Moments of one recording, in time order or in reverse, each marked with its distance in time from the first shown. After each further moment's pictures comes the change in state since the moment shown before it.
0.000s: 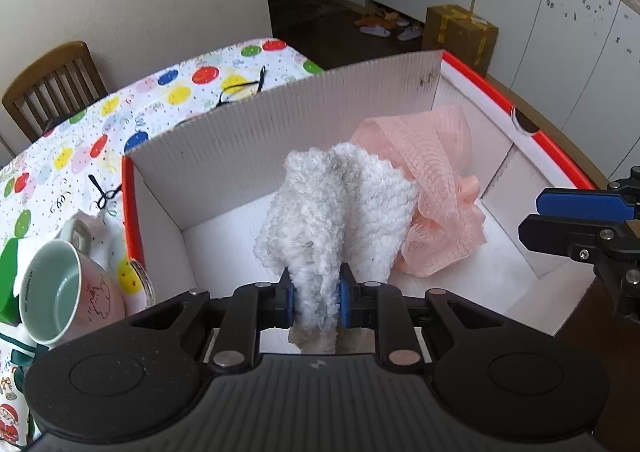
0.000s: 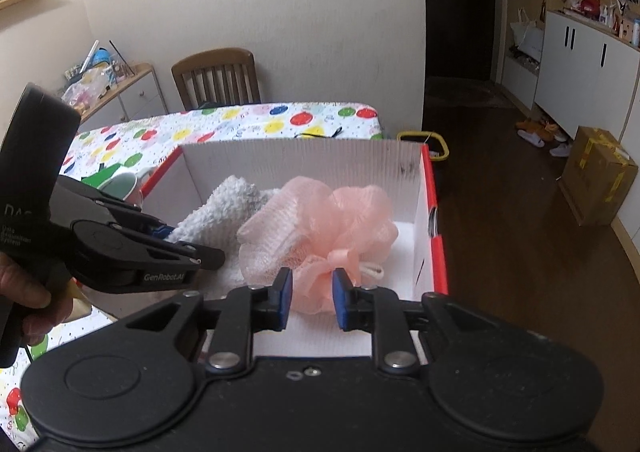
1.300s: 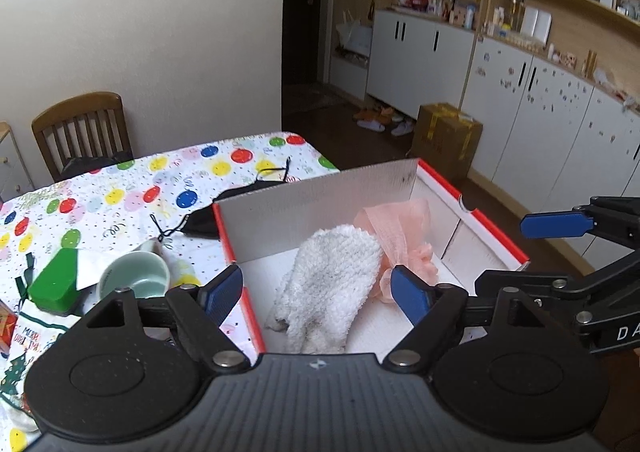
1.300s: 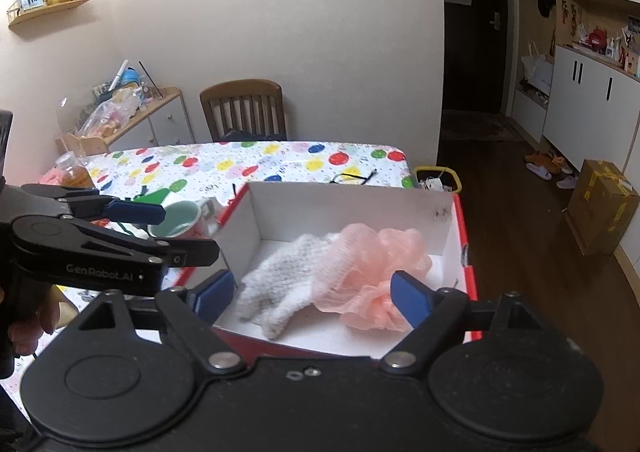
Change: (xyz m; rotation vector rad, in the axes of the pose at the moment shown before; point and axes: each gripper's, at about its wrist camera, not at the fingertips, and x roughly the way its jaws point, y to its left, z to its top) left arm -0.117 0.032 -0.041 -0.085 -0.277 -0.046; right arm -0.058 0.056 0.009 -0.042 -0.098 0.025
